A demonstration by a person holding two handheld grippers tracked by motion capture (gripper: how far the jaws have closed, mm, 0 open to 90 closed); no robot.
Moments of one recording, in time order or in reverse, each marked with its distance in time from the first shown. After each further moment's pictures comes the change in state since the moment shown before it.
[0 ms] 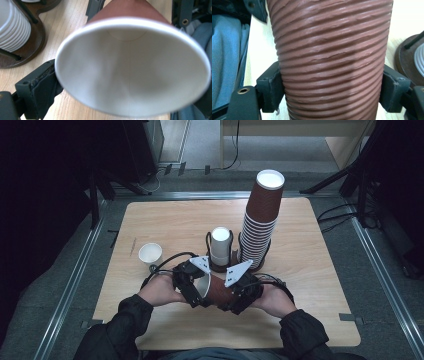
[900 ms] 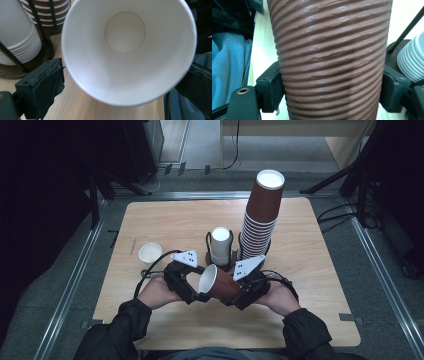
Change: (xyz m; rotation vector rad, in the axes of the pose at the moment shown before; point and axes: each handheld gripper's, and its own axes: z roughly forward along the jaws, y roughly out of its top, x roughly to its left) left arm 0.002 -0.016 -0.008 -0.243 -0.041 -0.075; right arm -0.006 -0.005 -0.017 -0.104 0.005 0.056
